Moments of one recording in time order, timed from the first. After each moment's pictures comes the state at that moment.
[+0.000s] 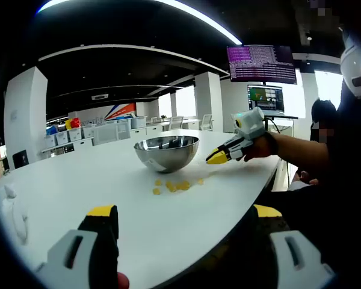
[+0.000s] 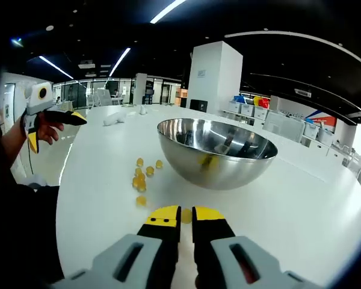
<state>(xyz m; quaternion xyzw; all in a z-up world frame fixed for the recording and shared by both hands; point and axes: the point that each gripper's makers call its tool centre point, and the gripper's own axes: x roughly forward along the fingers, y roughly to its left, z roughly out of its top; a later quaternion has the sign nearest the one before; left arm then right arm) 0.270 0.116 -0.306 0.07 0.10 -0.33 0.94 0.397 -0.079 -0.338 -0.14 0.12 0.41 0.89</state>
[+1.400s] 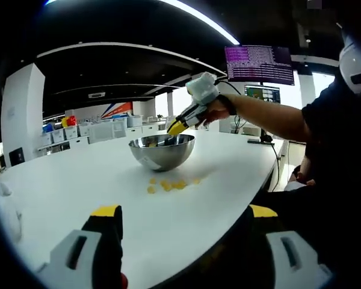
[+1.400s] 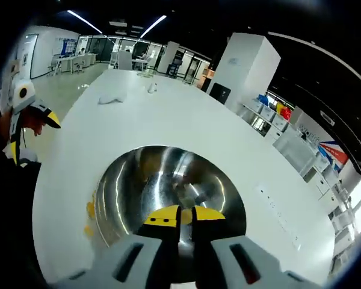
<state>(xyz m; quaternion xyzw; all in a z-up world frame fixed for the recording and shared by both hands) 0.265 0.115 -0.311 0.06 0.10 -0.34 0.93 0.523 -0.017 -0.278 -0.31 0.16 0.46 0.82</state>
